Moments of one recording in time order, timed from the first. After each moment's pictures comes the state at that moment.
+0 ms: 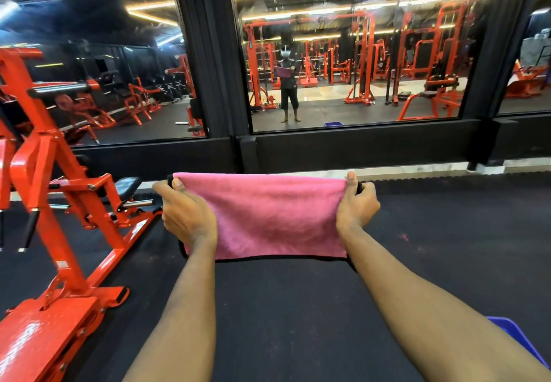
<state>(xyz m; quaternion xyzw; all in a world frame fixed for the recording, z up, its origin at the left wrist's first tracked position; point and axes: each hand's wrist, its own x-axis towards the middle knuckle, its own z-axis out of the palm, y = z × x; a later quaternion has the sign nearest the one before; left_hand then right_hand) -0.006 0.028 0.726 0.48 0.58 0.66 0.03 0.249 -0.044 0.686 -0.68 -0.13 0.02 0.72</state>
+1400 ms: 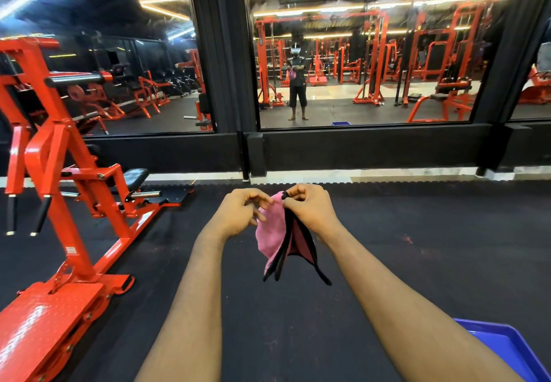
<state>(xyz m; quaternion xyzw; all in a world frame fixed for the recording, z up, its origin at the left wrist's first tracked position) 0.000 0.016 0.722 0.78 0.40 0.30 0.38 0.179 -0.046 0.702 -0.64 -0.51 0.19 0.54</state>
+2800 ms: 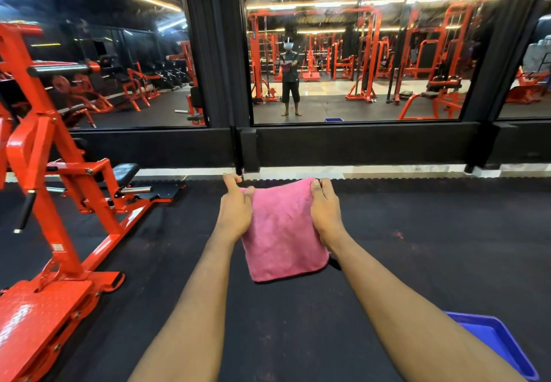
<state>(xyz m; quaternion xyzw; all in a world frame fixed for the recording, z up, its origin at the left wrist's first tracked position) 0.019 0.018 0.700 0.72 0.45 0.46 0.27 0.194 -0.044 0.676 -0.64 -0.37 0.22 0.64</state>
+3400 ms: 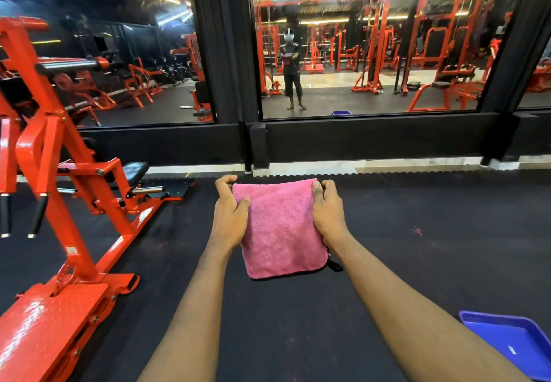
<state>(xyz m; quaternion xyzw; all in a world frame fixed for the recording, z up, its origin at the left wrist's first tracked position) -0.066 0.100 0.685 0.72 0.42 0.46 0.31 0.125 0.041 0.667 -0.66 -0.40 0.20 0.60</state>
